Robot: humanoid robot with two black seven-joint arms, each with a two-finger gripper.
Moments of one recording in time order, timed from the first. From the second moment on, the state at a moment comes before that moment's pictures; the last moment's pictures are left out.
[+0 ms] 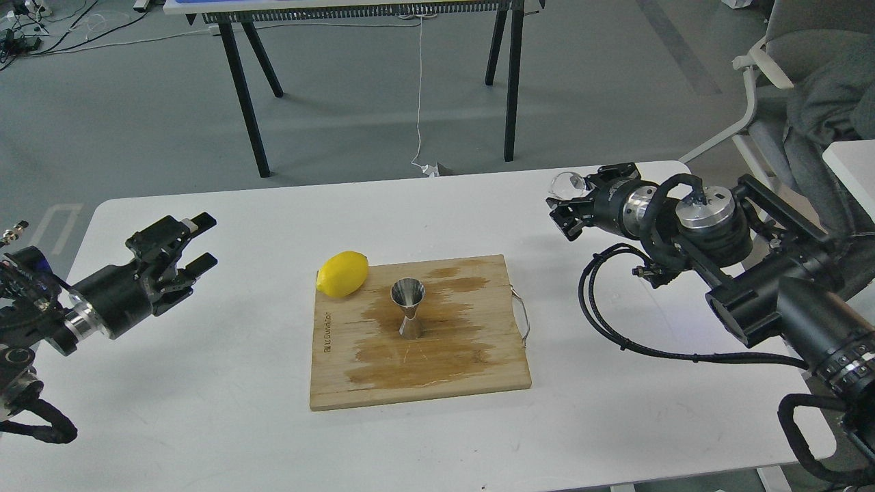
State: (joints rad) left arm -0.40 0.62 -0.82 -0.91 0.98 -0.49 -0.49; right arm 0.77 -0.31 0.83 1.04 0.34 -0.39 -0.30
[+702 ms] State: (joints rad) left arm -0.41 0.60 -0.82 -0.89 0.98 -0.49 -0.49; right arm 1.05 -0.33 0.26 1.34 -0.05 -0.33 -0.28
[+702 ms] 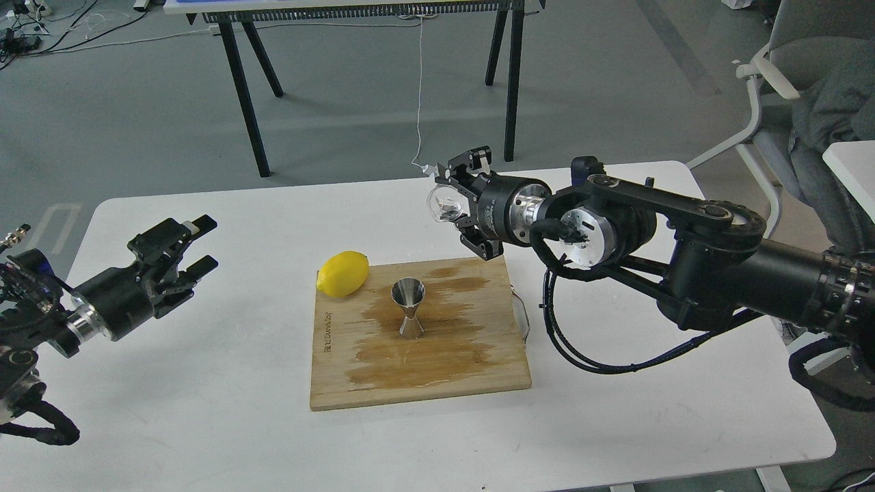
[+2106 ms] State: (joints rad) left arm -0.40 0.60 -0.82 -0.89 0.98 -0.49 -0.49; right arm 1.06 -0.27 0.02 1.34 -0.62 -0.17 -0.12
